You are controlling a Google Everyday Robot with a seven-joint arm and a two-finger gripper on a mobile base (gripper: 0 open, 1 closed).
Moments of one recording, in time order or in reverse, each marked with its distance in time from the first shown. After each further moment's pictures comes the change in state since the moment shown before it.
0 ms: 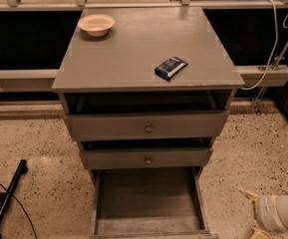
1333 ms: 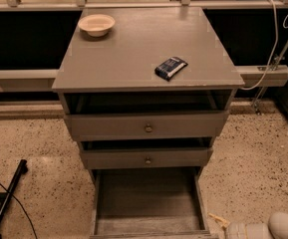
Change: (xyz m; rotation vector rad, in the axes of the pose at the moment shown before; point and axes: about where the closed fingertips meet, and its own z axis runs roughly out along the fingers) arm 0.034 0.056 0.151 -0.128 -0.283 -0.016
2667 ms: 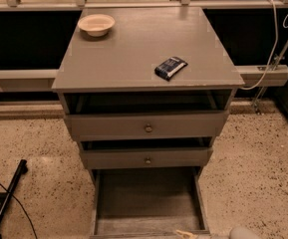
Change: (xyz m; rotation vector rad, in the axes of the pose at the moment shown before) arm 0.028 0.028 0.146 -0.049 -0.130 -0.077
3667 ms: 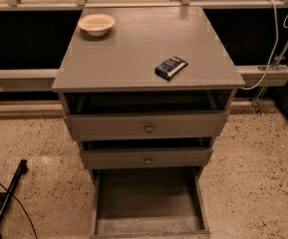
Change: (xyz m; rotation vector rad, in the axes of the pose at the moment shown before) arm 0.035 0.001 0.067 0.026 0.148 0.048
